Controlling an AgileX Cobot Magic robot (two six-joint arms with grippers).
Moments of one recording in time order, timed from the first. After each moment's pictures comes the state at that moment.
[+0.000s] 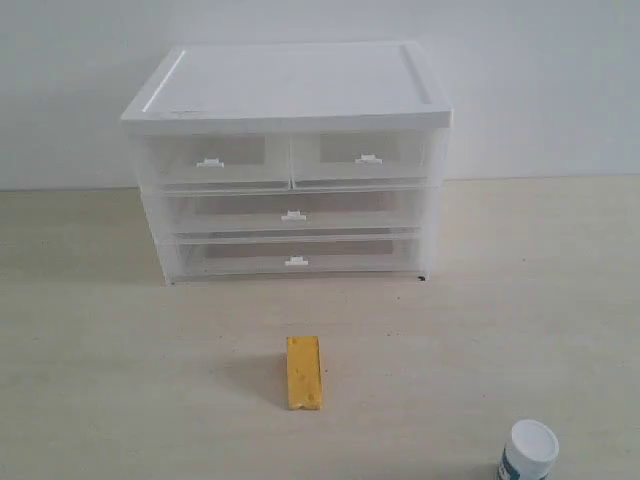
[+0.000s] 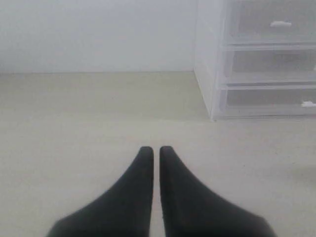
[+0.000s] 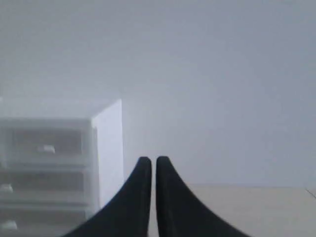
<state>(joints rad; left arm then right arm) -0.01 0.00 0.00 0.05 0.29 -0.05 0.10 0.01 0.00 -0.04 -0.12 0.04</state>
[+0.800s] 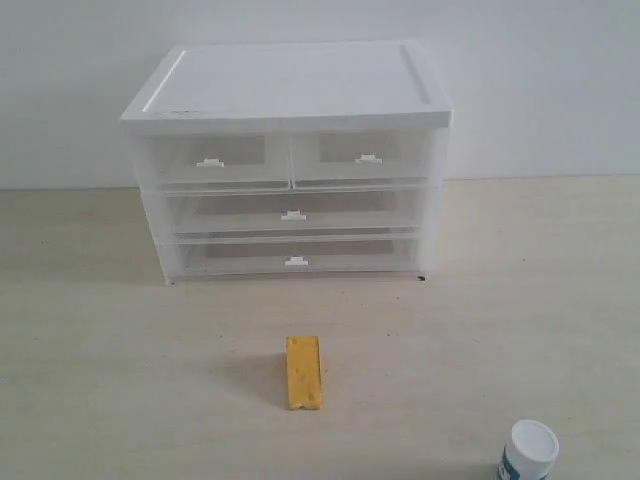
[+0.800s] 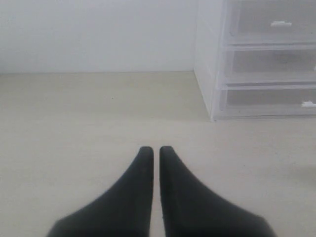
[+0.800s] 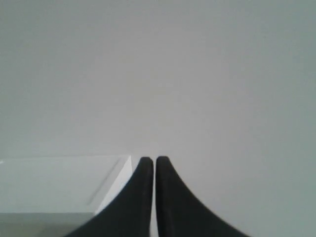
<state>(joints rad) -0.01 0.00 0.00 0.05 0.29 -0.05 0.10 0.64 -0.43 -0.07 -0.37 0.15</state>
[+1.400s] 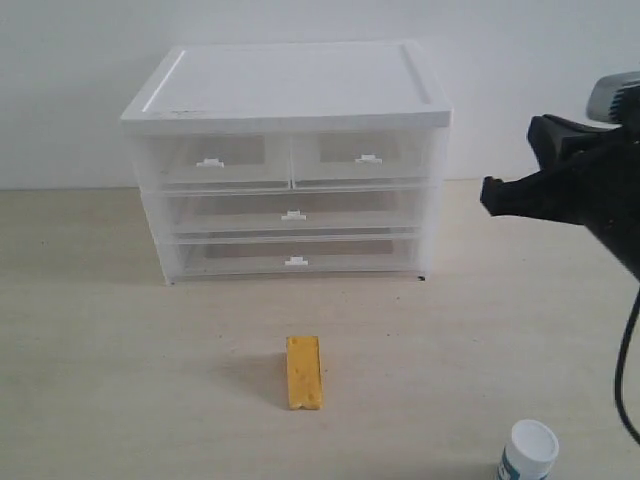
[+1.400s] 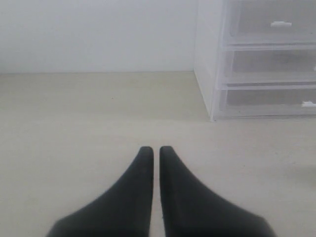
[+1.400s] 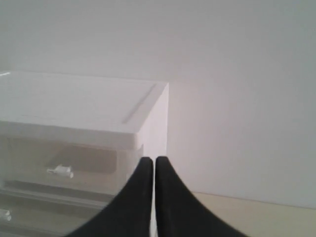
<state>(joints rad) -0.01 0.00 0.00 0.05 0.29 -0.05 0.44 1.39 -0.45 0.25 -0.93 -0.19</state>
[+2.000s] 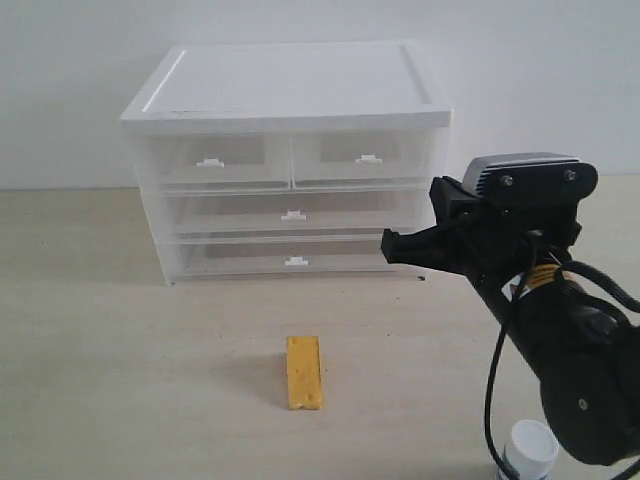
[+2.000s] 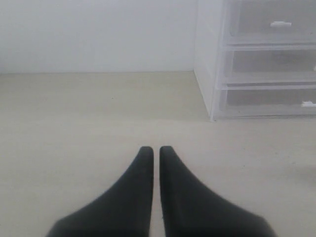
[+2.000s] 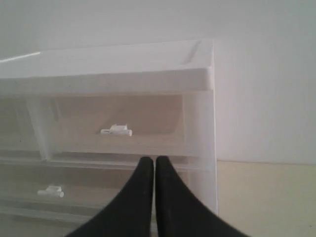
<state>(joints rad) -0.01 0.00 0.00 0.05 0.29 -0.05 0.64 1.75 -0.53 0.39 -1.21 -0.05</state>
